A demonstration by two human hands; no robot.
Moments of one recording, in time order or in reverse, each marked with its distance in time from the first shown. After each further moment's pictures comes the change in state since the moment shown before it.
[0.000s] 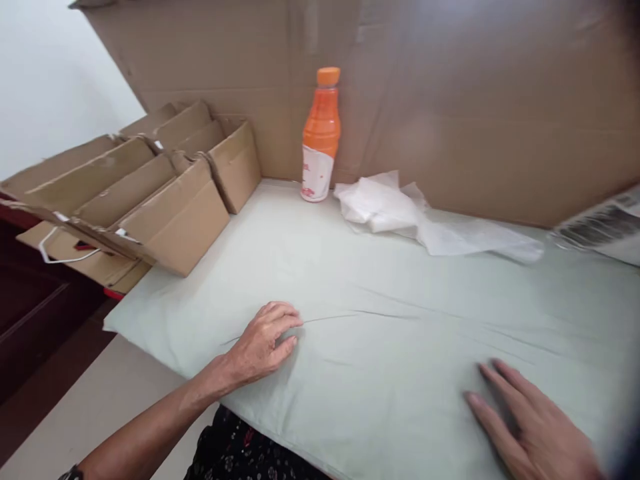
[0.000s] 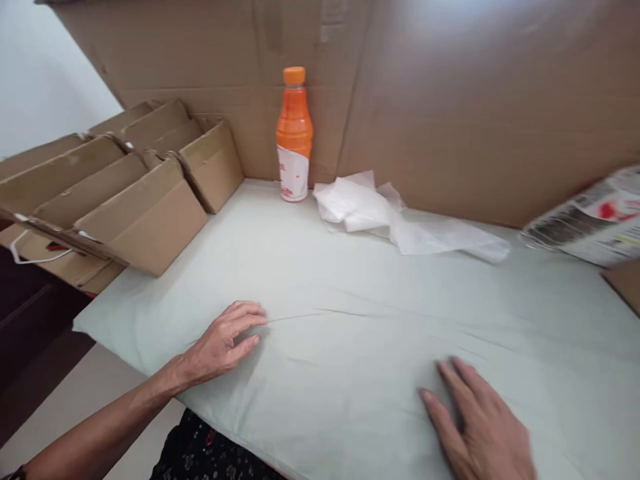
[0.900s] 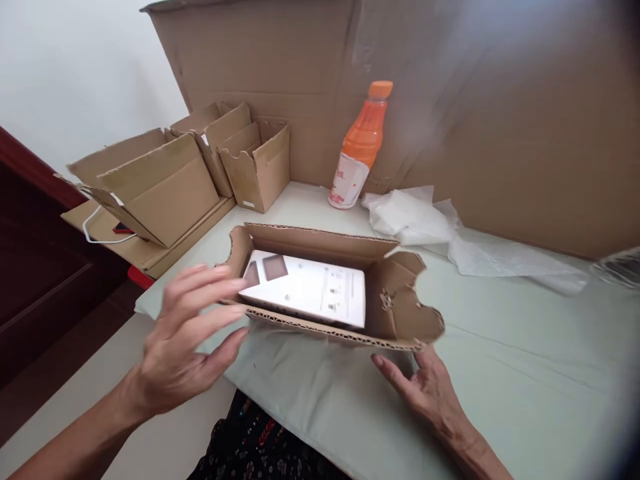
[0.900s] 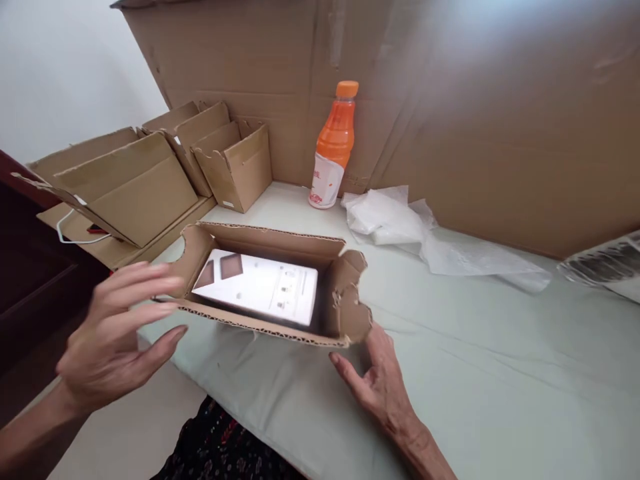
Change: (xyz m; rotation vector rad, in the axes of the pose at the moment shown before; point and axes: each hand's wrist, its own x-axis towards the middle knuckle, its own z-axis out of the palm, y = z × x) left_hand -0.052 0.035 -0.130 0.290 0.586 0.135; right_hand 0.076 -0.151 0.044 0.440 -0.153 -0.193
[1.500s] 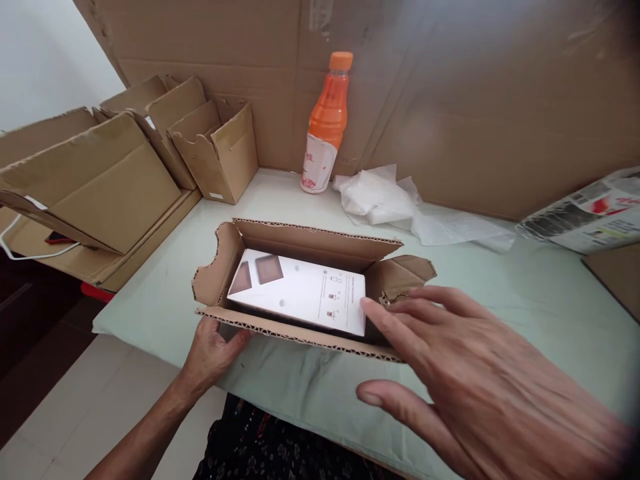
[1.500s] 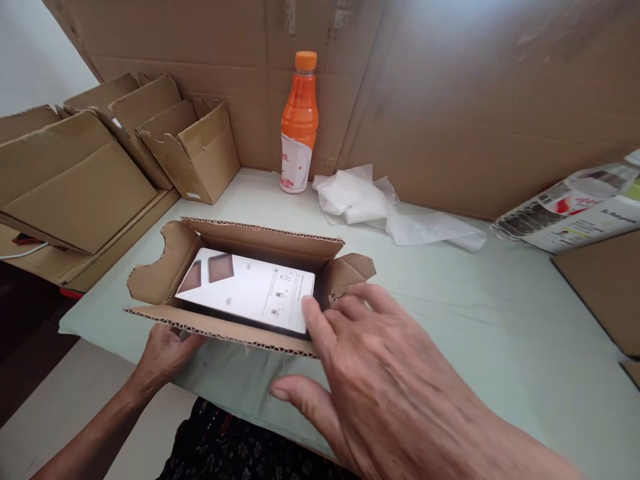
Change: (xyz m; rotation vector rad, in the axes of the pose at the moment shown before) left_hand -0.071 -0.039 0.077 -0.227 -0.238 -0.741; right_hand 0.054 -0.141 -0.113 -0.338 -0.269 -0.319
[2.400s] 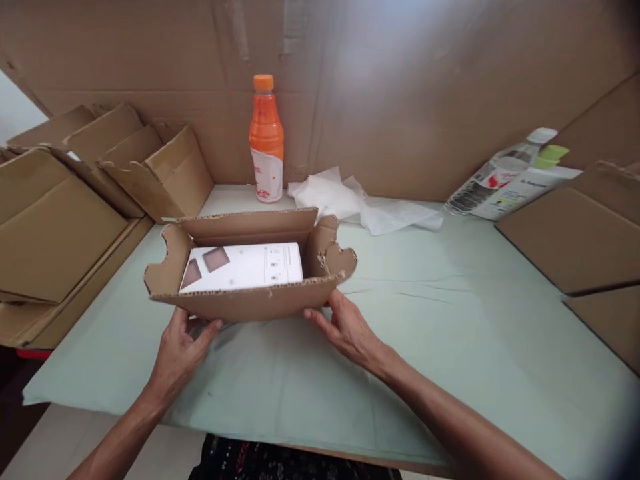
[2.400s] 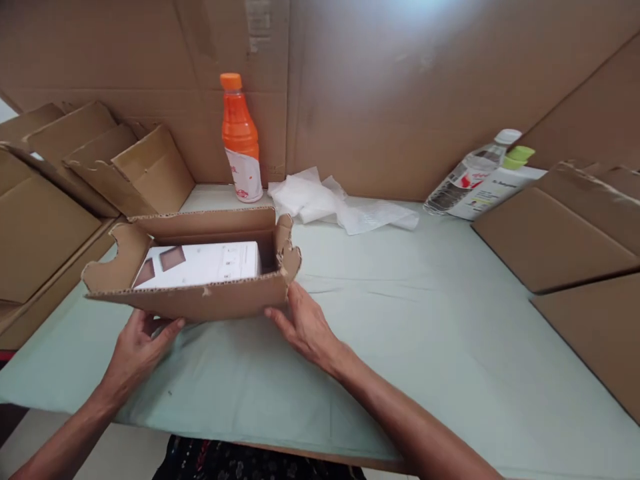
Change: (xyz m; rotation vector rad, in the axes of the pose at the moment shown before) left_hand 0.038 0.002 0.012 -0.043 -0.070 -0.038; right_hand -0.009 0.048 0.142 0.500 0.180 0.390
